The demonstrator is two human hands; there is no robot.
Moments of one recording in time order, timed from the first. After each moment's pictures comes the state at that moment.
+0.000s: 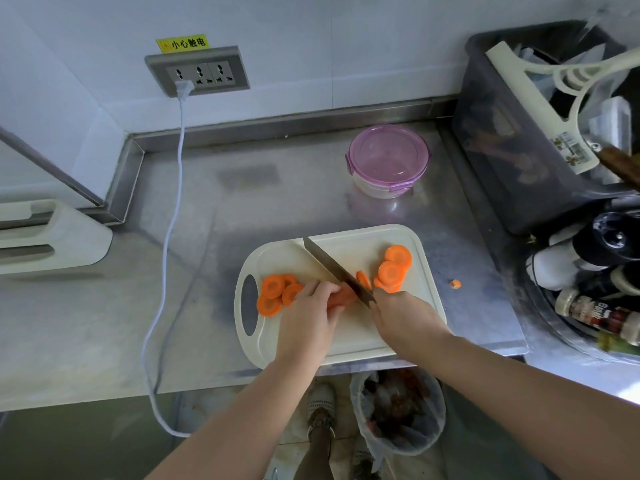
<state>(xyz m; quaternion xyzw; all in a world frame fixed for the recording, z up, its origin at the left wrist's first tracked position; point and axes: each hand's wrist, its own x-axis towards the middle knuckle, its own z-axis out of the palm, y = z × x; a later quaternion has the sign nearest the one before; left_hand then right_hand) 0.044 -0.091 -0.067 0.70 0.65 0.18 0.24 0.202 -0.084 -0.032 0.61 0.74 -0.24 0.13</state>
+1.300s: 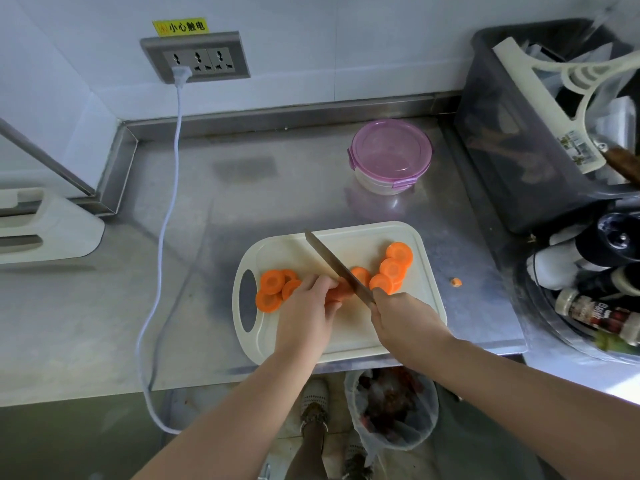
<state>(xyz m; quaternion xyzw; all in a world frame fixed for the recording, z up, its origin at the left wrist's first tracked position) 0.040 -0.086 -0.069 0.69 0.65 0.19 0.24 0.195 -0.087 -0.018 0.60 0.75 -0.22 0.18</state>
